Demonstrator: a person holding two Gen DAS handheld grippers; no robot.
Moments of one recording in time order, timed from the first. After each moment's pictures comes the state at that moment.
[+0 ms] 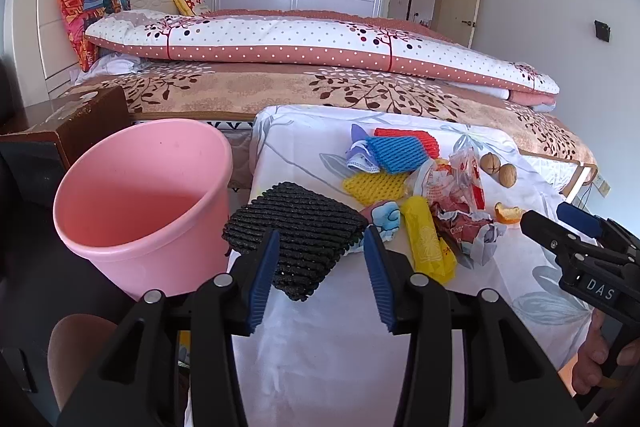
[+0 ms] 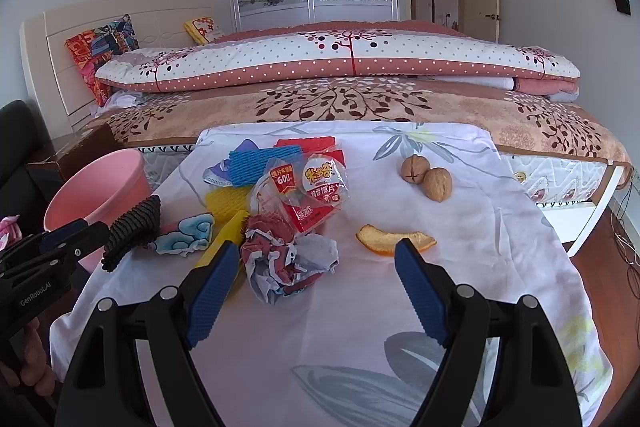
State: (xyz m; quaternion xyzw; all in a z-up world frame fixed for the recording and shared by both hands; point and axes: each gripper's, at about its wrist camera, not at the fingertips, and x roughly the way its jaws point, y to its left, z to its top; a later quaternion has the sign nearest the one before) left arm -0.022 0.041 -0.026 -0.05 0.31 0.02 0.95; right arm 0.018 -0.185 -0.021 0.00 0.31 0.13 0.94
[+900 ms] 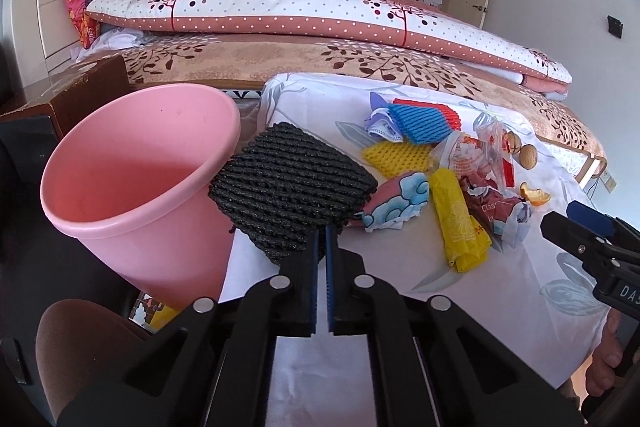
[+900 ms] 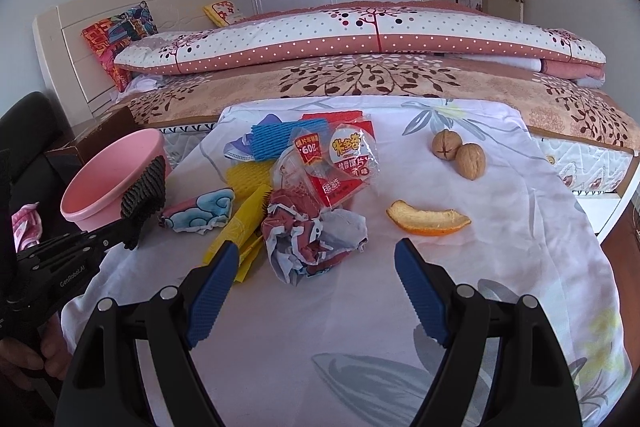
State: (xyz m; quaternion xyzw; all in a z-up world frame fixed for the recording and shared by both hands) left arm -0.010 0.050 -0.052 -0.06 0.35 0.03 0.94; right arm 0.025 -0.181 -0.037 0.02 0.34 0.18 0.92
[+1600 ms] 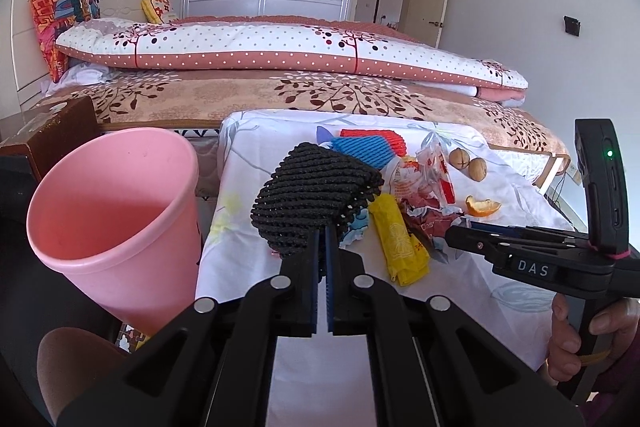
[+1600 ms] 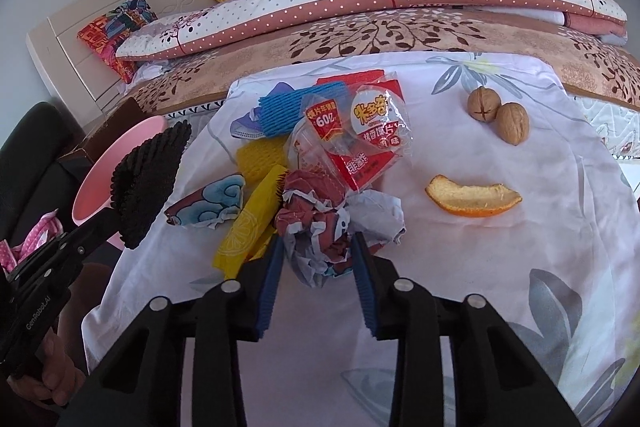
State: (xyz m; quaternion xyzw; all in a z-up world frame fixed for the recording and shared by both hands) left arm -0.023 0.033 -0.028 -0.05 0.30 -0.04 0.95; right arm 0.057 -0.170 -0.055 0.06 0.42 0.21 0.88
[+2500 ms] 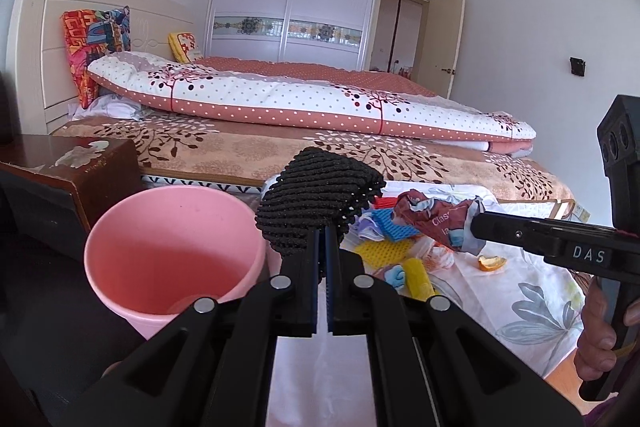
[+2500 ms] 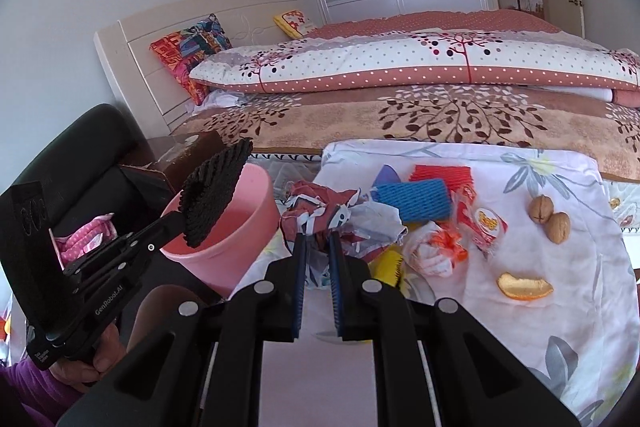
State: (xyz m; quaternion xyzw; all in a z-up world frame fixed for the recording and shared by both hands) left arm -0.052 0.093 0.027 -0.07 0.22 -0.01 0.97; right arm 0.024 -0.102 0.050 0.04 0.32 0.32 0.89
